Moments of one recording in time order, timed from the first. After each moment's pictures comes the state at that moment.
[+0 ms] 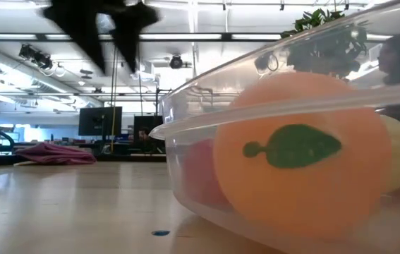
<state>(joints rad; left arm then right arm) -0.43 1.74 1.43 -1.02 -0.32 -0.02 0.76 1.48 1.24 -0.72 0.99 1.24</state>
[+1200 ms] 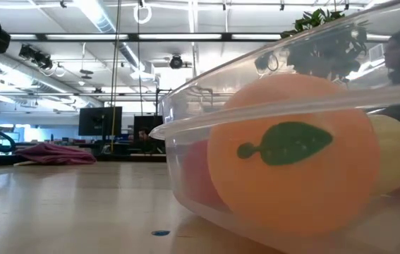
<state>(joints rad) -0.67 1.19 0.82 -1.40 0.14 -0.70 0.78 1.48 1.24 -0.72 1.02 1.26</state>
